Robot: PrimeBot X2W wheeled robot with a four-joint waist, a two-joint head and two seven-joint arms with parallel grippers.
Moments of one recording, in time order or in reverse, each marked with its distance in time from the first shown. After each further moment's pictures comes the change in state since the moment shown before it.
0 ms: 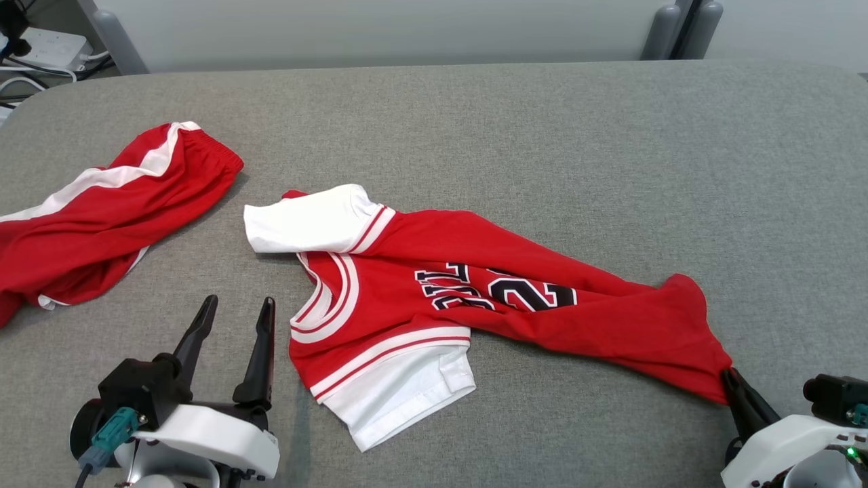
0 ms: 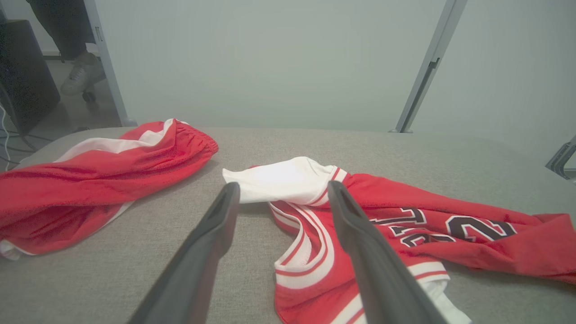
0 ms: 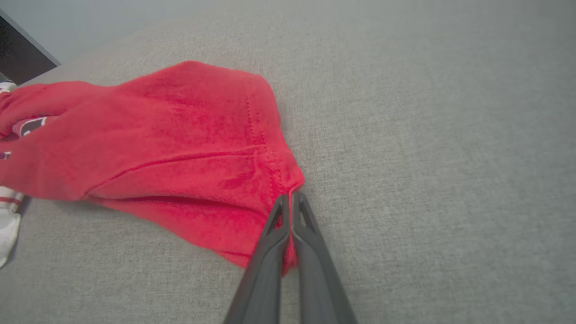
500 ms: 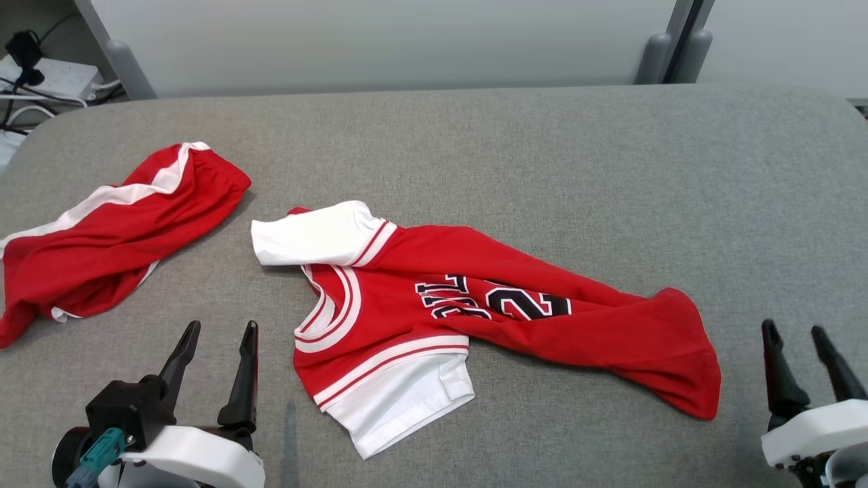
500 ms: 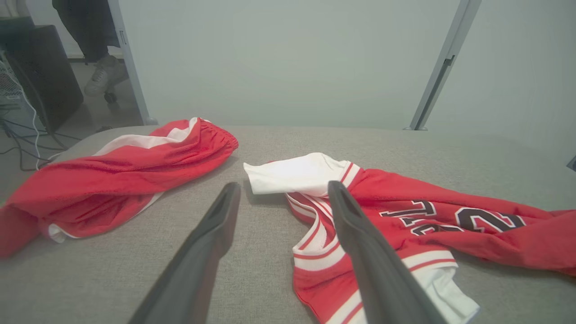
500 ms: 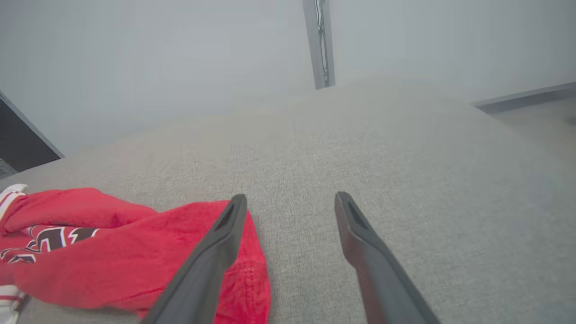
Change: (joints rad) left arm 0.064 0.031 0.015 -0.023 -0.006 0.035 0.016; right arm 0.014 0.041 -0.167 -0.085 -0.093 0.000 -0.114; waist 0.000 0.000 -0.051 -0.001
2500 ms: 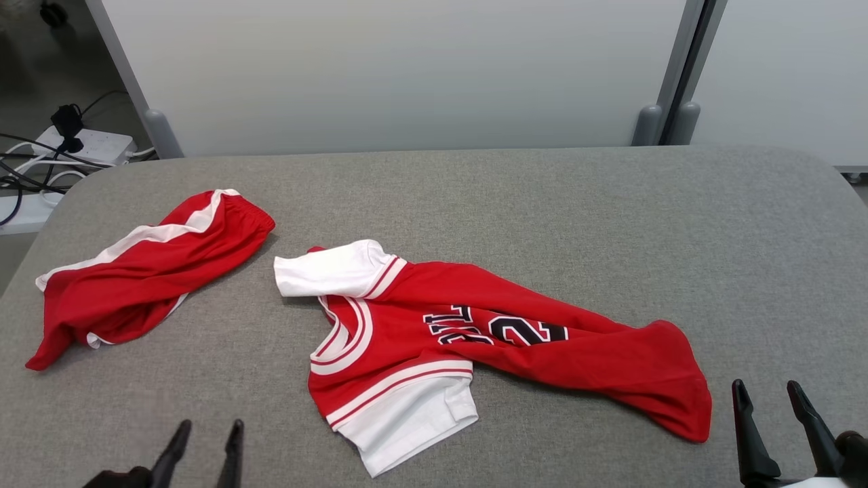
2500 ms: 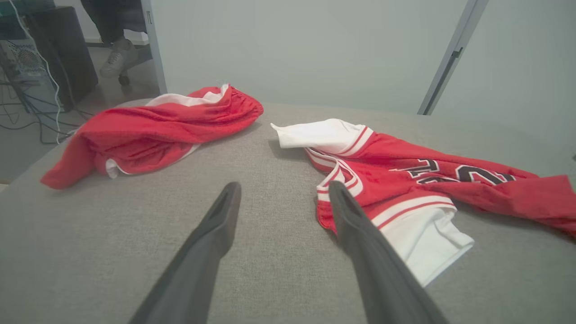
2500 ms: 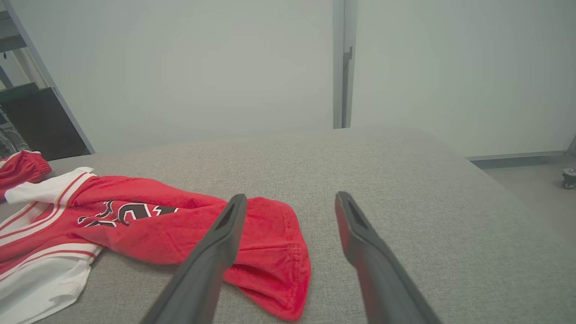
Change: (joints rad) left arm 0.218 -0.032 0.121 0.110 0.011 -0.181 -0.062; right arm 0.241 0.145 -0.063 -0.286 -0.262 0.000 0.021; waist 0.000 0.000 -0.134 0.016
